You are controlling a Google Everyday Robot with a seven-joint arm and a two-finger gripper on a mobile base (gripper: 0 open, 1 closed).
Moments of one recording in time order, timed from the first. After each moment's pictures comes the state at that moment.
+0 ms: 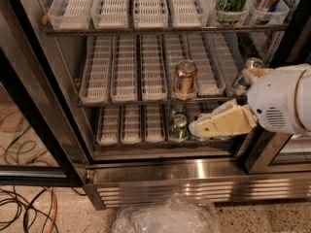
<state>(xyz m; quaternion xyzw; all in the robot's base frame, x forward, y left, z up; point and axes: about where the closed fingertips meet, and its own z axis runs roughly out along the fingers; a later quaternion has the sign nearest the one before) 0.435 -0.129 0.949 -0.38 0.81 0.09 0.44</state>
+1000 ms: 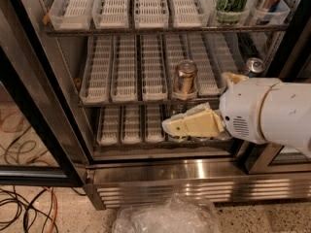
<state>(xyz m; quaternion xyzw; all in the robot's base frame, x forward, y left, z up) 0.442 -0.085 0.944 -0.34 0.79 0.12 0.49</state>
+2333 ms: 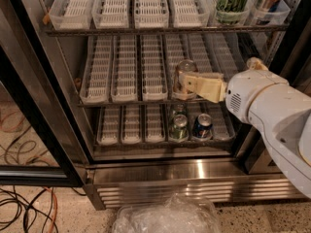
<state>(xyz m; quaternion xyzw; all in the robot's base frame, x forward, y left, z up) 0.521 -0.143 0.960 -0.12 0.76 0.08 0.64</state>
